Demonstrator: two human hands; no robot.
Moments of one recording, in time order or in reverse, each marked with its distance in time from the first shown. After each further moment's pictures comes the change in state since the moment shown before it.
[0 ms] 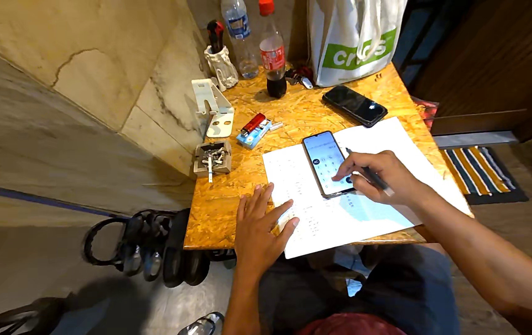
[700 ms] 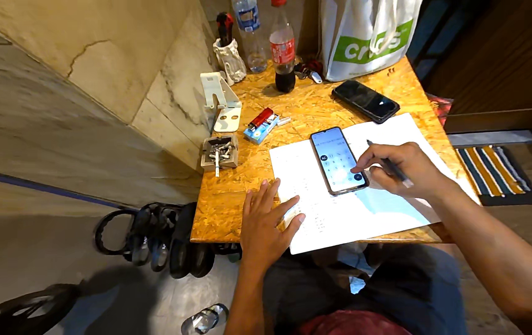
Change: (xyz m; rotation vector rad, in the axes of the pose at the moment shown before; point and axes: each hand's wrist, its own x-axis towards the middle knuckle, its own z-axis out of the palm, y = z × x) left_hand 0.001 0.000 0.000 0.015 -0.012 -0.002; right_hand -0.007 0.007 -0.015 -0.106 0.025 0.050
